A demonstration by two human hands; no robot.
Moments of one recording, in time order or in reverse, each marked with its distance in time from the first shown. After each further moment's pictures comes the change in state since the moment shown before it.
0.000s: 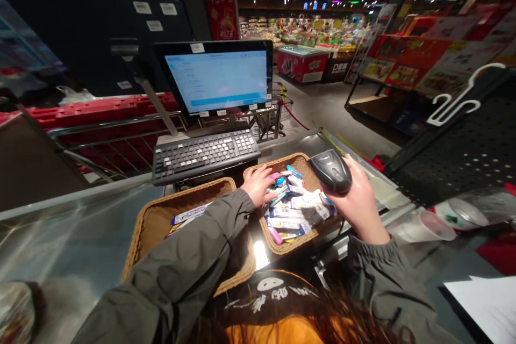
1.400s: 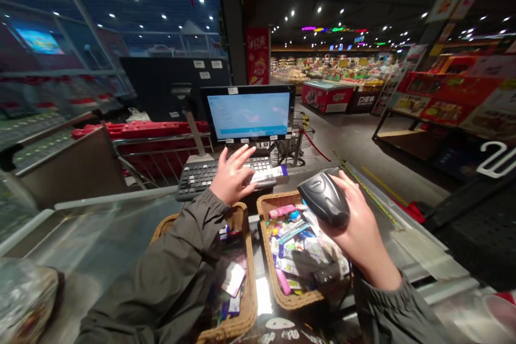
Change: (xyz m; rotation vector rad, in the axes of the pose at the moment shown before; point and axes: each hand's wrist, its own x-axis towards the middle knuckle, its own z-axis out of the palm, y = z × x) left_hand -0.034 -0.049 -0.124 0.335 0.622 0.037; right_hand 0.049 -0.030 0.012 0.123 -0.092 -0.303
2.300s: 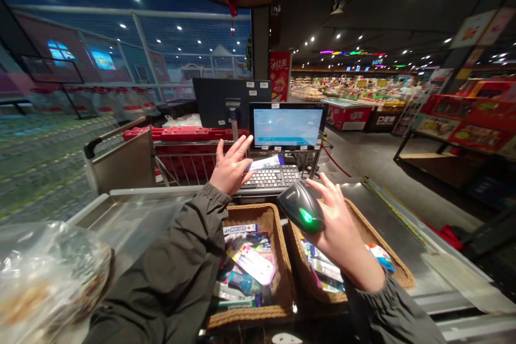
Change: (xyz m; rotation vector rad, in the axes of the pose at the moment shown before) left_hand -0.060 -0.054 -0.091 0.259 0.123 -0.070; right_hand 0.017 -0.117 0.040 0.000 -0.105 -0.220
